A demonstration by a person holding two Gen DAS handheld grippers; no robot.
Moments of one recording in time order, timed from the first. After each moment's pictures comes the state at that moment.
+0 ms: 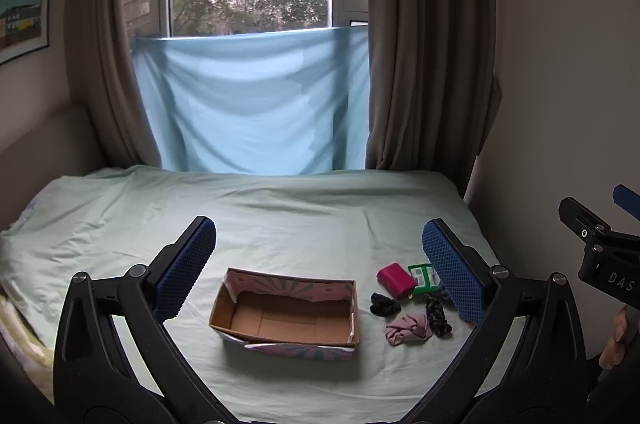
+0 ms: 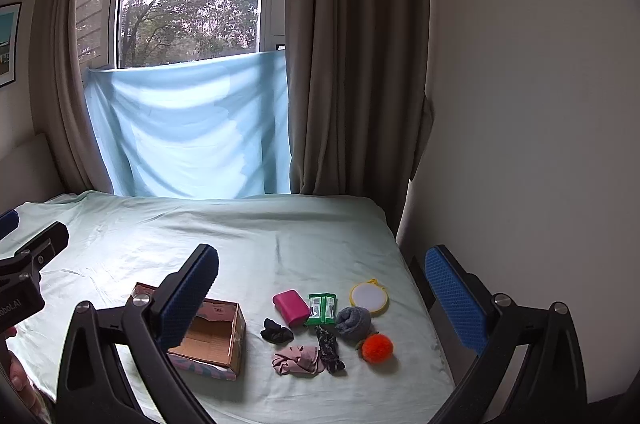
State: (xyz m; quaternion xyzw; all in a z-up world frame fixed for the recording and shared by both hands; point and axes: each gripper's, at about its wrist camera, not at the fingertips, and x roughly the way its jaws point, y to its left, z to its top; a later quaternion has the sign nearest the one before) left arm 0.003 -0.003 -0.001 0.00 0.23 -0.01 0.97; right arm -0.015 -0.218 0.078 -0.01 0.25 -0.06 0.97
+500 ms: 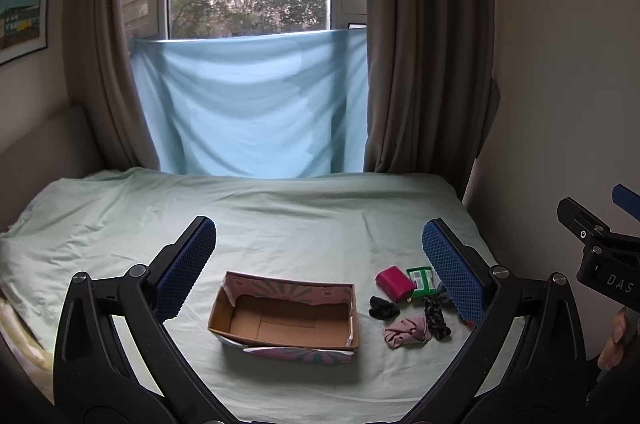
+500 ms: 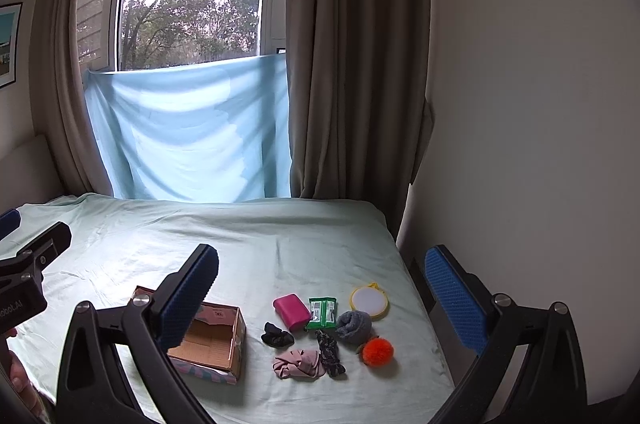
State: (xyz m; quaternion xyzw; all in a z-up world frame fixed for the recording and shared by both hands) left arm 0.007 -0.004 0.004 0.00 0.23 -0.01 0.97; right arm -0.011 -0.220 0.078 -0.01 0.24 -0.06 0.97
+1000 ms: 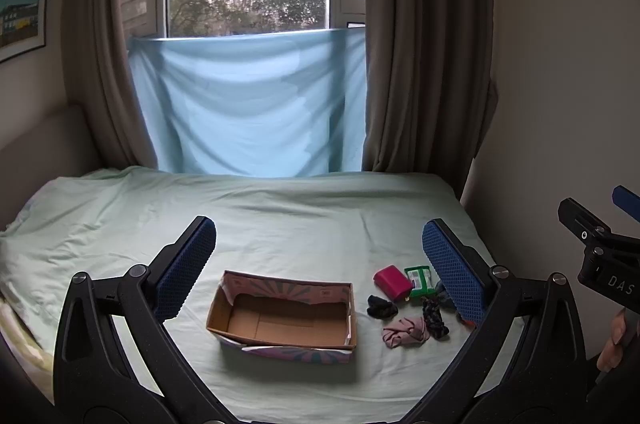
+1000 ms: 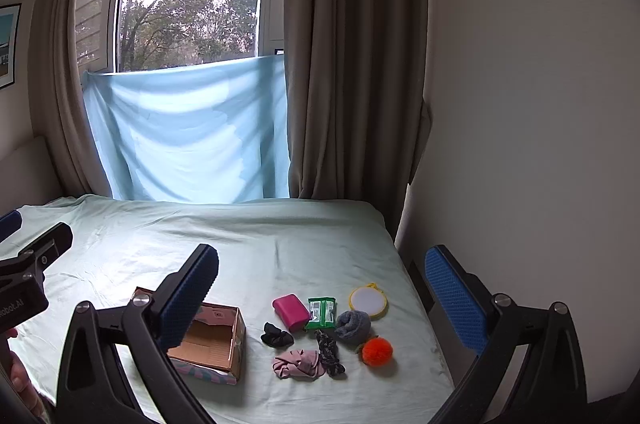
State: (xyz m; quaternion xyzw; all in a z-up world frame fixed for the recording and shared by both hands) left arm 0.007 -0.001 0.002 0.00 0.23 -0.01 0.97; right arm -0.010 -0.222 0.076 -0.01 0.24 -0.07 0.97
